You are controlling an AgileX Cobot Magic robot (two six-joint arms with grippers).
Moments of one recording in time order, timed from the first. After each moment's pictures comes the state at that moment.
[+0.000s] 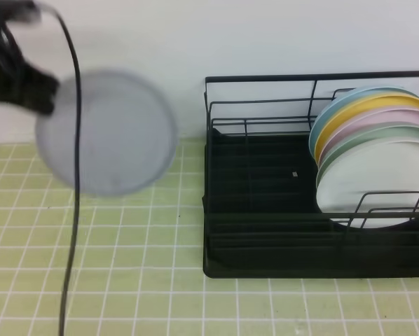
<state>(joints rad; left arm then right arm) -0.02 1.86 -1.87 -0.30 1.21 0.39 0.05 0.33 -0.33 0.51 0.39 -0.46</state>
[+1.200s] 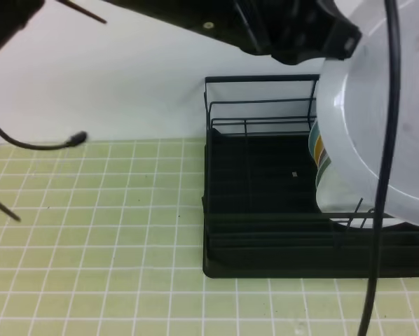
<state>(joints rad) -0.64 1.64 -1.90 -0.63 0.96 0.41 0.05 0.45 -0.45 1.60 0.39 -1.16</state>
